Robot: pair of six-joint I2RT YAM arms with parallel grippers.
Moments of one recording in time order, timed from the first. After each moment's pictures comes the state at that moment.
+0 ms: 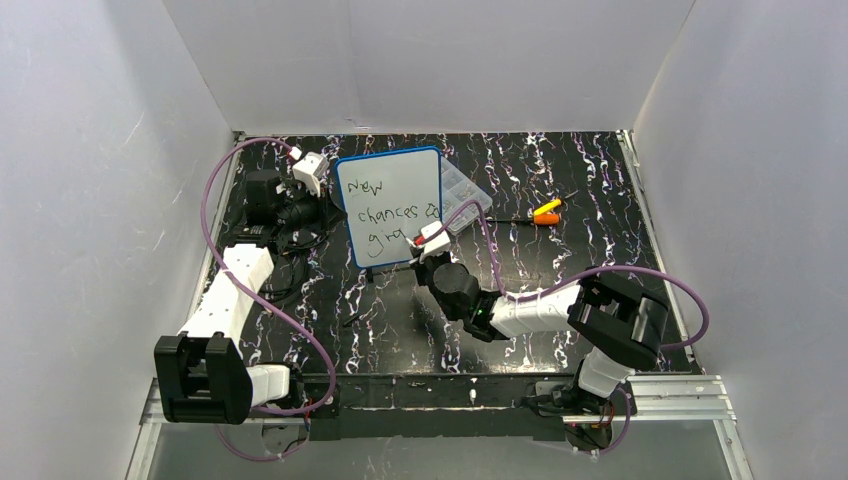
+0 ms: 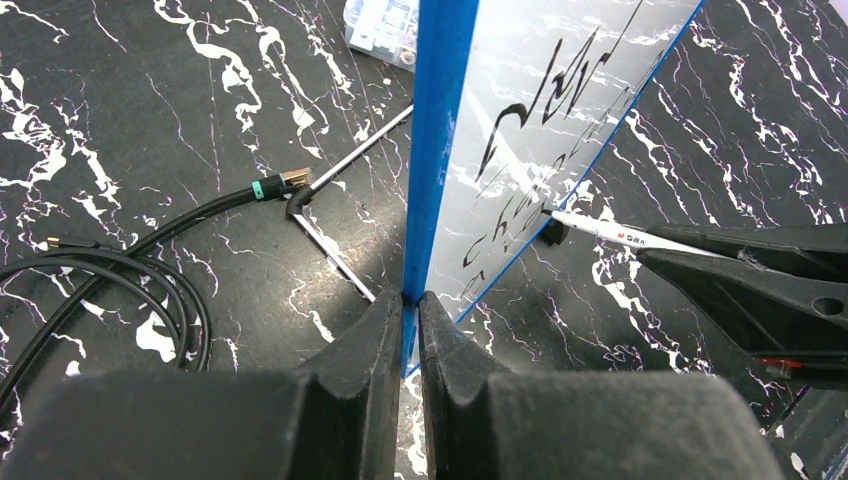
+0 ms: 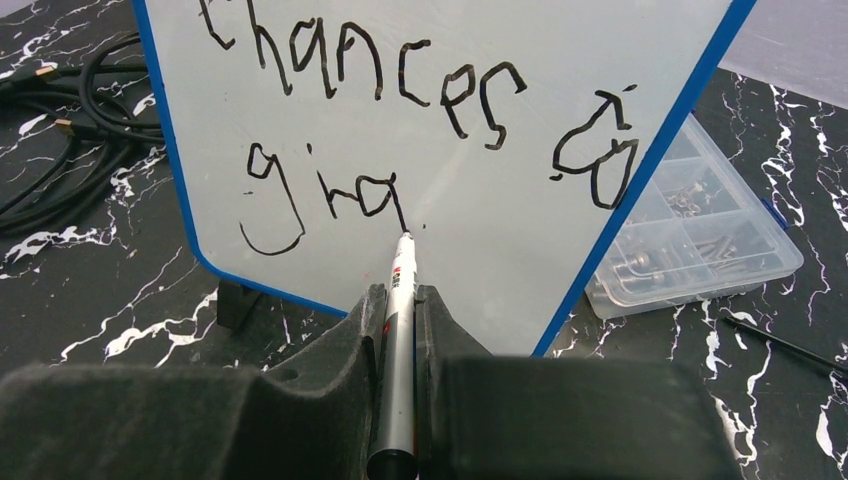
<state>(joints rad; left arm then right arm) -0.04 1.23 0.92 -0.24 0.62 0.07 1.15 1.64 0.70 0.83 0.64 0.02</state>
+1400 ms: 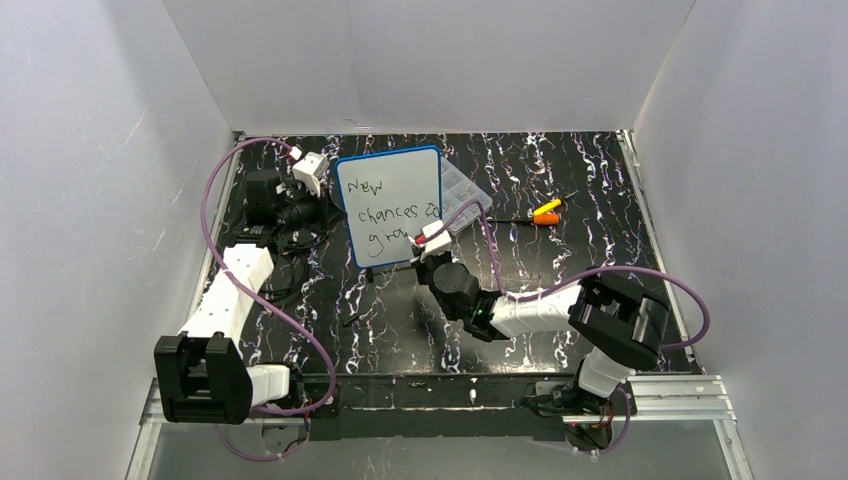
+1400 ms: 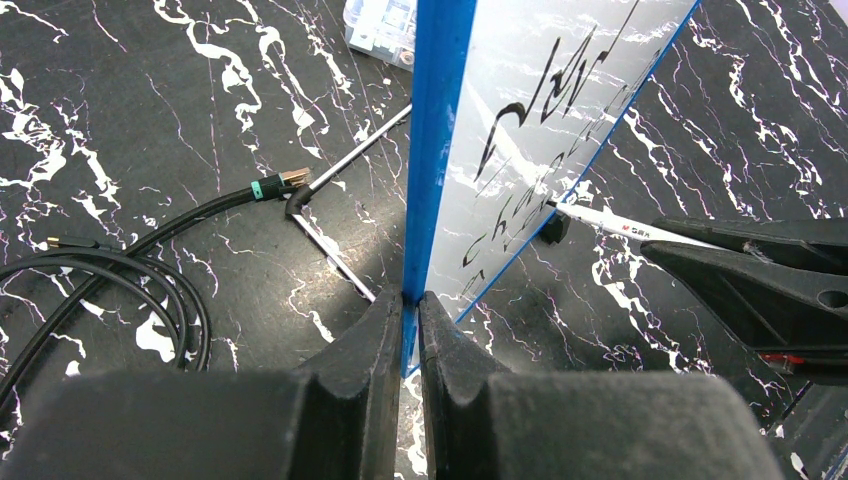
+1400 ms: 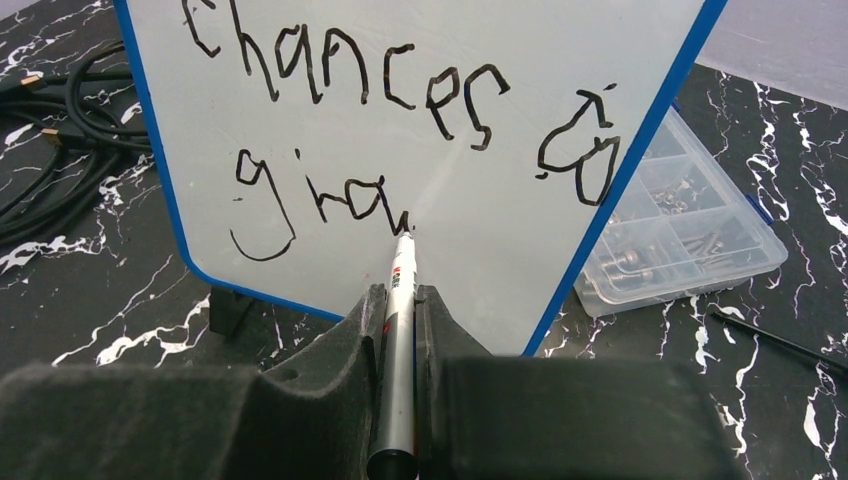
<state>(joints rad) -0.04 1.23 0.92 -0.24 0.62 0.07 1.15 1.64 0.70 0.83 0.67 0.02</state>
